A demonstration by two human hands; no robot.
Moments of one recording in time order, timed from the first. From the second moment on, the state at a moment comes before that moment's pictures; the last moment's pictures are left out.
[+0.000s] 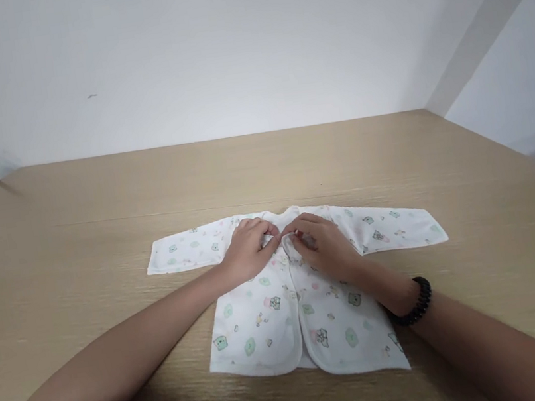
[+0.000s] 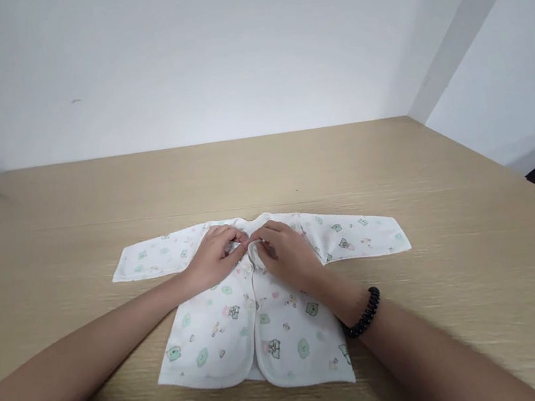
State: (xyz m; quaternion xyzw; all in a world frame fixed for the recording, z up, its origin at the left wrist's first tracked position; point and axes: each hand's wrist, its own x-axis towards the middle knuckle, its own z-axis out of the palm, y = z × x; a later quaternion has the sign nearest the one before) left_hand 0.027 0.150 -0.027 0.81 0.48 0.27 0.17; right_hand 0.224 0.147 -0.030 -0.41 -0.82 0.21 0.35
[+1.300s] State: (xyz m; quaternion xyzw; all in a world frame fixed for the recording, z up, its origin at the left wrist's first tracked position) left_hand 0.025 0.153 -0.031 0.82 0.43 0.31 0.21; right_hand 0.220 0.146 -0.033 -0.42 -0.83 0.17 0.34
